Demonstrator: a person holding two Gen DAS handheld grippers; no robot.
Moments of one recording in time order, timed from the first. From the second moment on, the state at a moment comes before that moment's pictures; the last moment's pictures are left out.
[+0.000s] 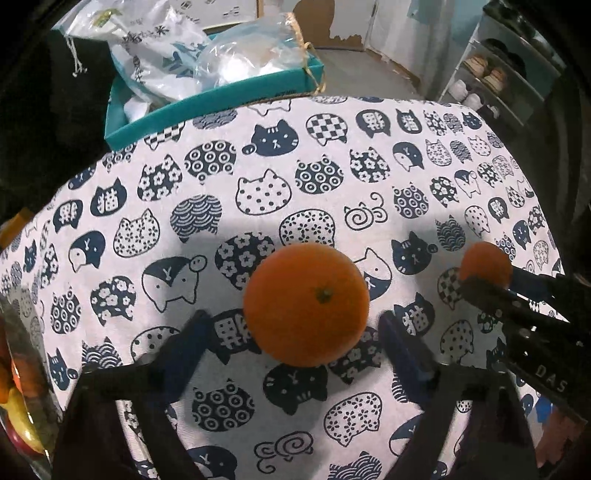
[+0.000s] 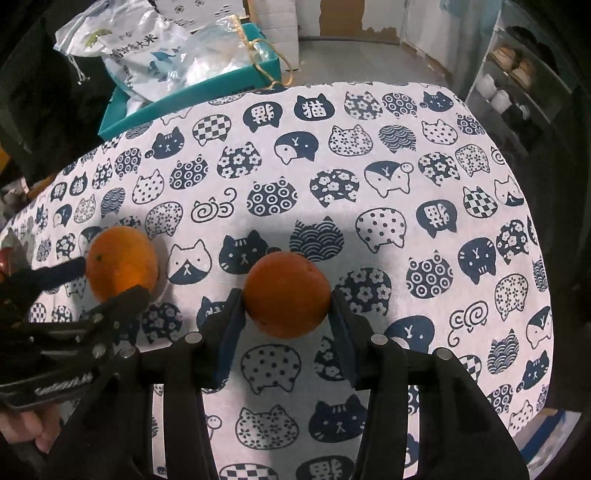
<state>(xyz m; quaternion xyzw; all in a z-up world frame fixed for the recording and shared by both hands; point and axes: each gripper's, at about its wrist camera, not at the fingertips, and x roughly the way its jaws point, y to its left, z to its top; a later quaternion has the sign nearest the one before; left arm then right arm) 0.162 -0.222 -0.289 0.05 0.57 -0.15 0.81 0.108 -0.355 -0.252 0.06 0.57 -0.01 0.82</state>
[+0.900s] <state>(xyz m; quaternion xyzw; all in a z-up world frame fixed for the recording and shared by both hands) 0.127 -0.180 -0.241 0.03 0.54 -0.13 0.83 0.100 -0.323 -0.191 0.01 0.52 0.01 0.85</state>
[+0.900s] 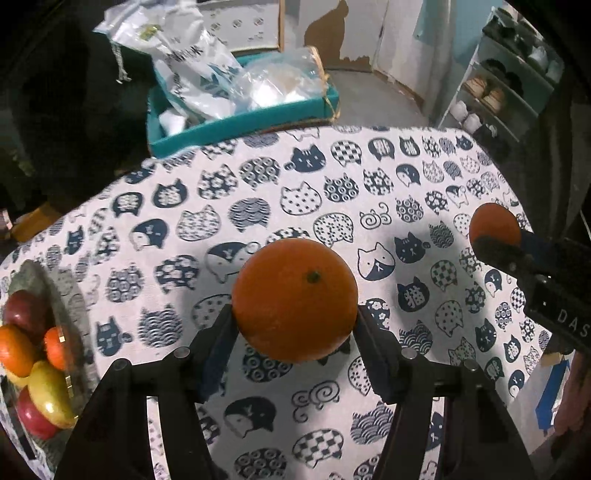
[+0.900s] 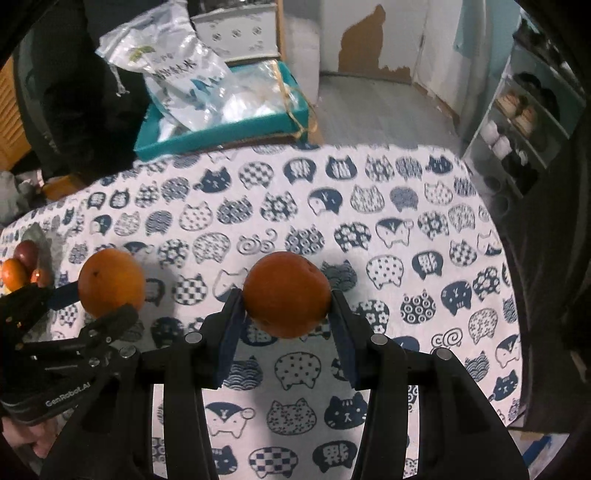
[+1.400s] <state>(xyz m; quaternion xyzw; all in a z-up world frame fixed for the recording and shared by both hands) 0.098 -0.129 -0.177 0.01 0.49 -0.11 0.86 0.081 -0.278 -0.131 0.00 0.47 0.05 0.88</state>
